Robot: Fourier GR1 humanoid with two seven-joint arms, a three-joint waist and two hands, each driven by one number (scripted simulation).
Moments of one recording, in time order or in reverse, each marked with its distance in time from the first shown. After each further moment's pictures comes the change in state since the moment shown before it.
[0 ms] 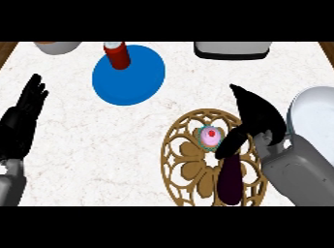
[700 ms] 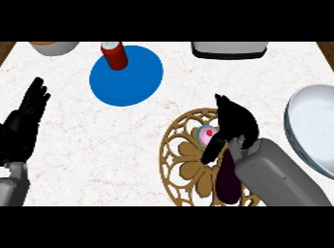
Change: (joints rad) left arm 0.018 -0.029 0.008 0.003 -0.024 -0.005 -0.019; right arm 0.015 0.135 0.040 0.131 0.128 0.012 -0.030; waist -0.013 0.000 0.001
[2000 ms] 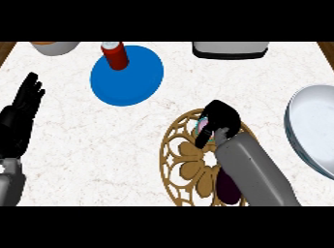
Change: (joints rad) left arm -0.026 -0.028 0.073 -0.012 -0.042 -0.060 0.038; right arm -0.015 0.209 -0.190 0.347 0.216 -0.005 -0.190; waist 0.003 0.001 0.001
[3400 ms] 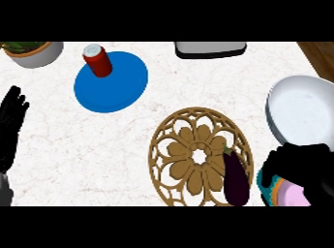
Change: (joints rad) left arm 0.097 -0.002 0.067 -0.030 0.004 -0.001 -0.013; right arm 0.509 -0.645 0.015 -1.150 -0.028 -0.049 -0.714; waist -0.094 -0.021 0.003
